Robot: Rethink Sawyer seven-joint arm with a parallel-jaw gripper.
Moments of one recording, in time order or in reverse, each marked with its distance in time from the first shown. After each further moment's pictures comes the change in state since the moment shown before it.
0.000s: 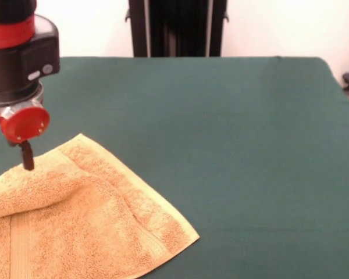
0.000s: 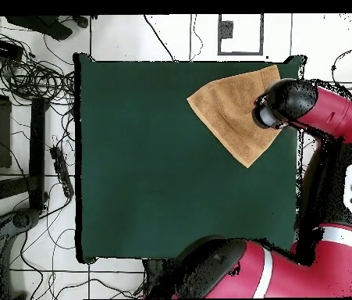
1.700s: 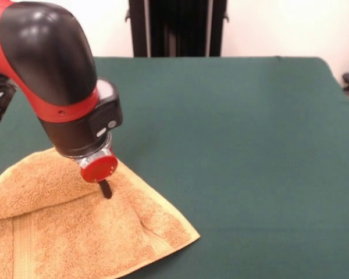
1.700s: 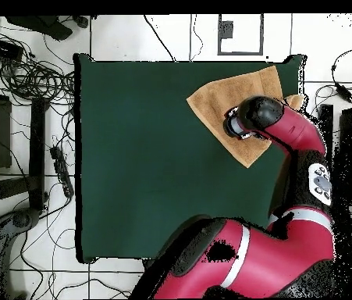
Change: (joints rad) arm 0.035 0.150 -0.011 0.079 0.247 -0.059 0.020
